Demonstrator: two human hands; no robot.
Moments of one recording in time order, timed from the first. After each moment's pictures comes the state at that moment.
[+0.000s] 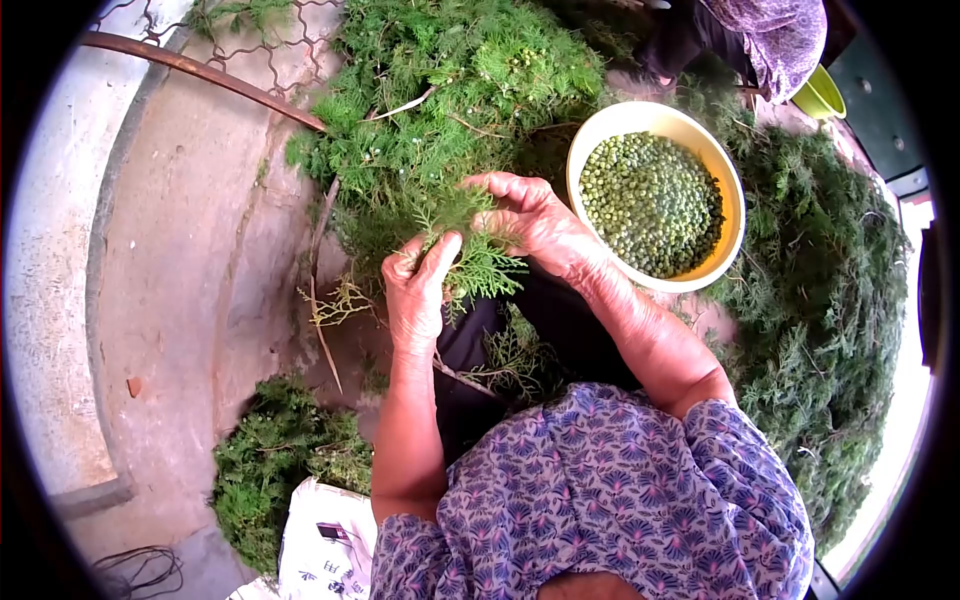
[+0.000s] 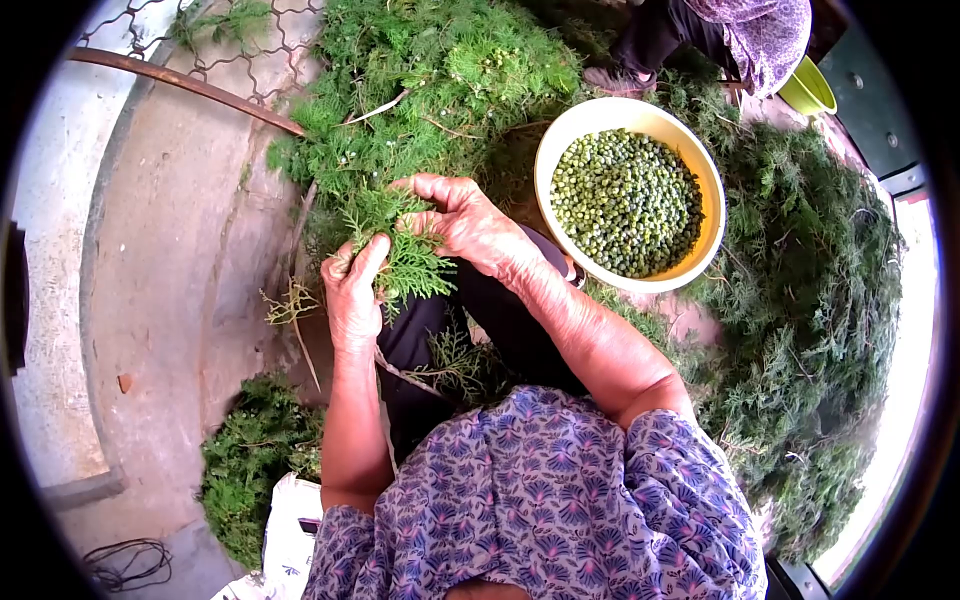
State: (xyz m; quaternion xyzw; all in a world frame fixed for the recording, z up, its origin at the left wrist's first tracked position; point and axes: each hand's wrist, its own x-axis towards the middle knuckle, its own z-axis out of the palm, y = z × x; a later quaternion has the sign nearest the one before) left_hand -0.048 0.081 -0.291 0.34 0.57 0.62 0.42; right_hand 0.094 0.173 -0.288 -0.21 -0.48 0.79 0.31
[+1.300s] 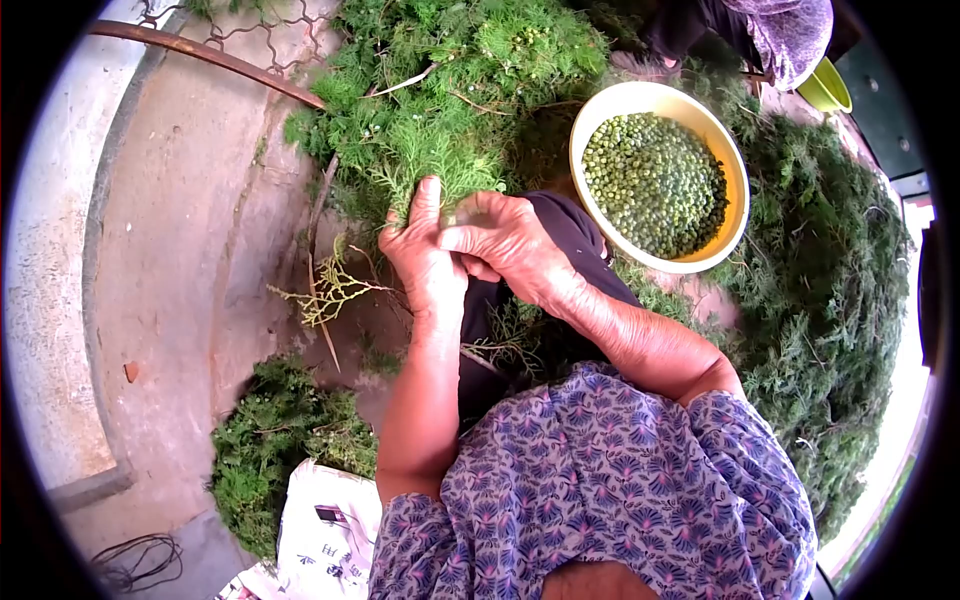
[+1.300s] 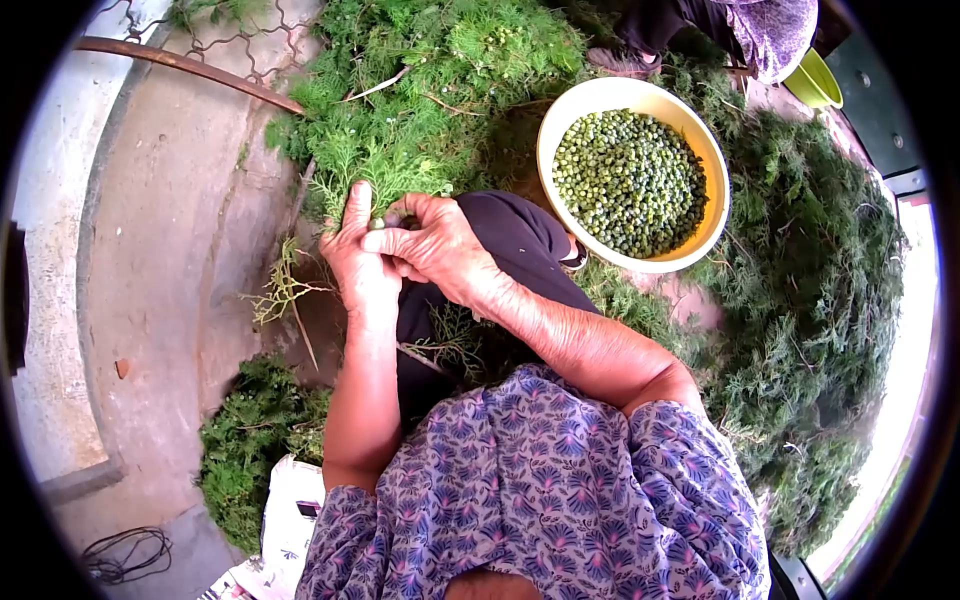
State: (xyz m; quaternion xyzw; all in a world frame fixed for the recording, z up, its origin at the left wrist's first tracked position) left_hand -0.026 0.100 -0.297 0.09 0.51 0.78 0.36; right_hand 0.067 0.124 -0.301 -0.24 -0.32 0.86 0.31
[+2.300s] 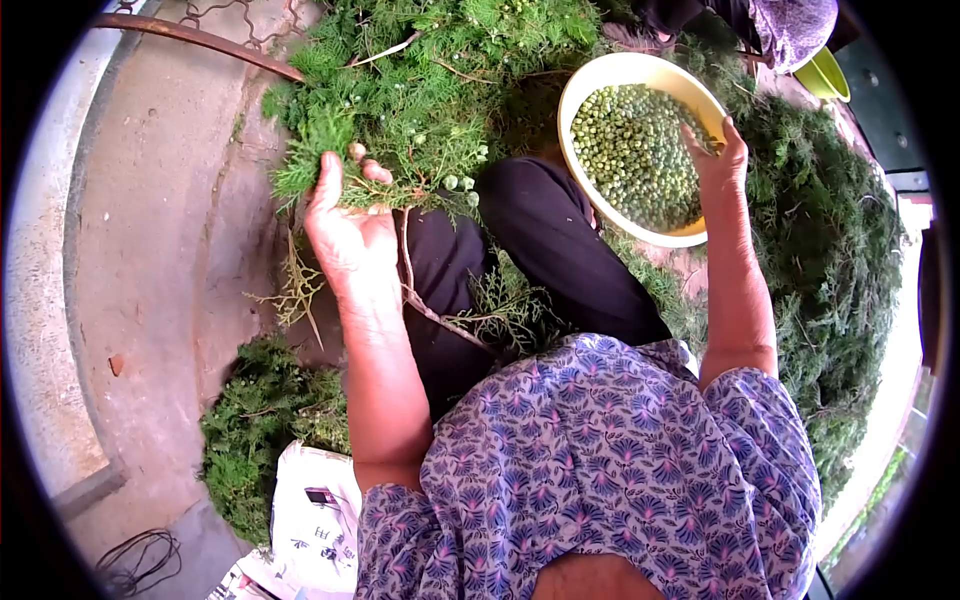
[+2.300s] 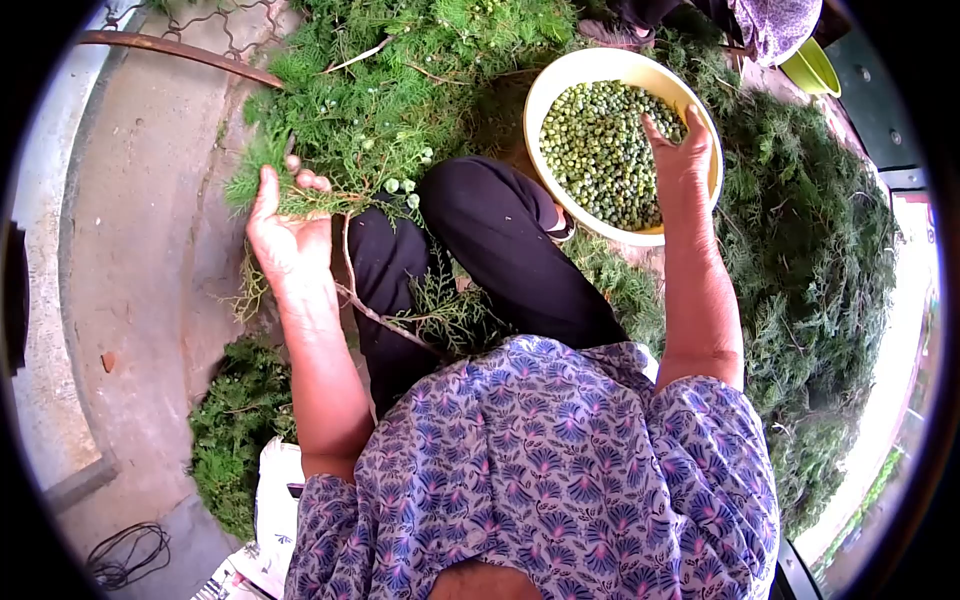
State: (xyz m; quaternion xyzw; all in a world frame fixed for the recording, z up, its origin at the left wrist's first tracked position) left_hand -0.077 0.091 -0.282 0.10 0.37 0.81 0.44; right_hand 0.288 0.254 -0.380 -0.42 -0.10 0.58 0.68
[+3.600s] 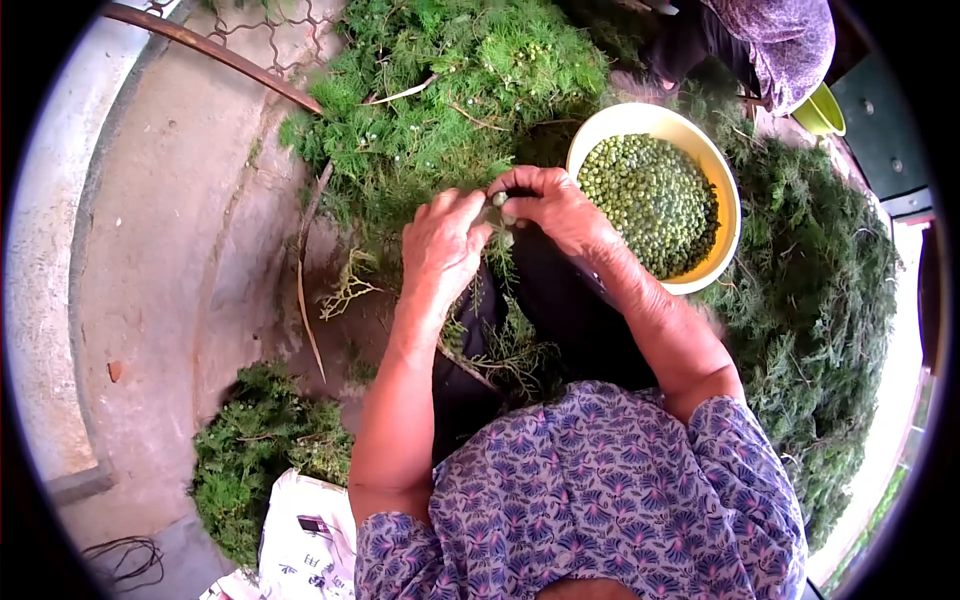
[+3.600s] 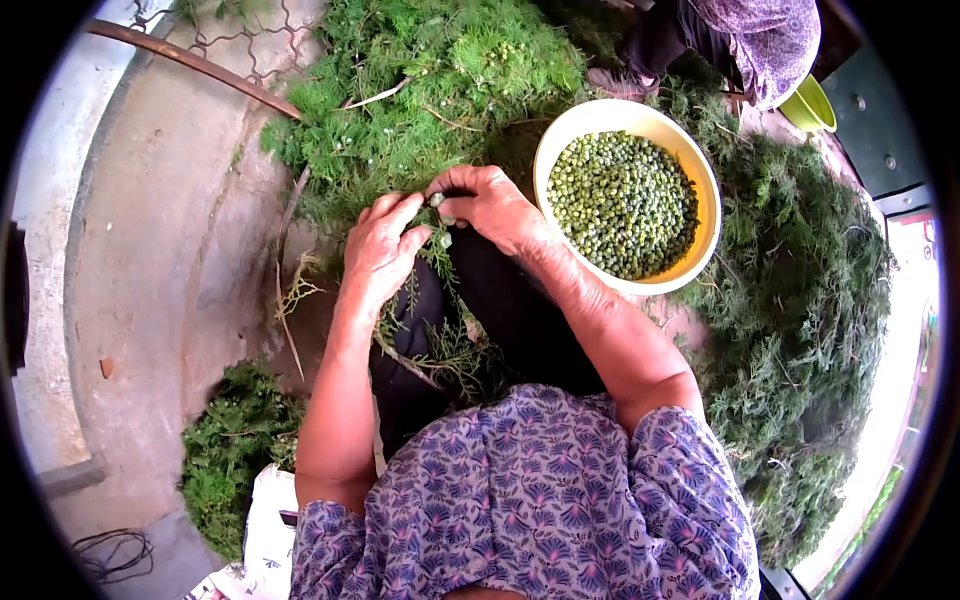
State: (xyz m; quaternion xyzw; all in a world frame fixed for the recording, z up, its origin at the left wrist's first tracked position) left_hand -0.054 0.107 -0.311 0.67 0.71 0.21 0.10; right_hand 0.097 0.198 -0.329 -0.32 -0.60 0.68 0.27
